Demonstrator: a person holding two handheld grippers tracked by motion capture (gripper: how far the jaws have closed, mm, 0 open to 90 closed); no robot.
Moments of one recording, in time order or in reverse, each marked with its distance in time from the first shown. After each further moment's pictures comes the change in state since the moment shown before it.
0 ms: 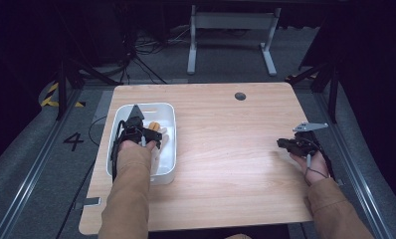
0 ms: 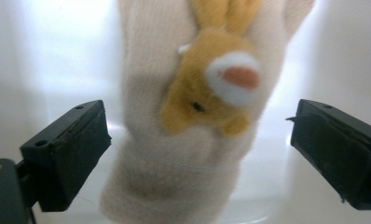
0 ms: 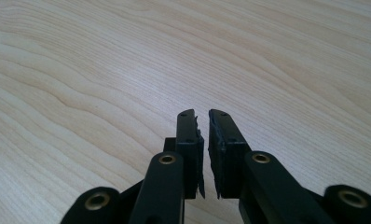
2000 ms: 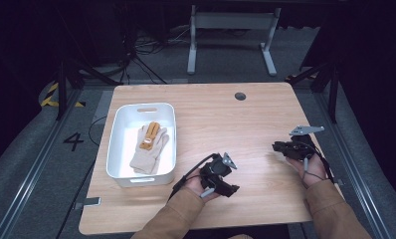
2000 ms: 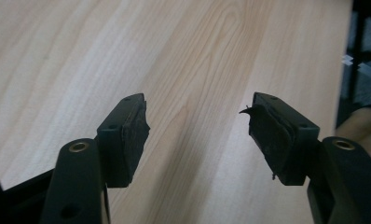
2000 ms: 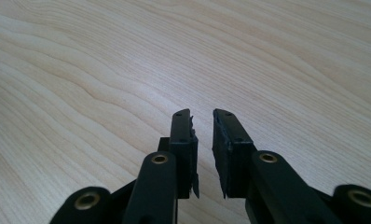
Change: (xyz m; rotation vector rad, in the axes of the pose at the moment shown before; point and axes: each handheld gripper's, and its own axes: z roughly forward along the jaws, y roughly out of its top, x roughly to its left) left arm -0.186 -0.148 0.064 -0.234 -0.387 1.170; right arm 0.013 -0.005 0.005 -0.003 0.054 -0.035
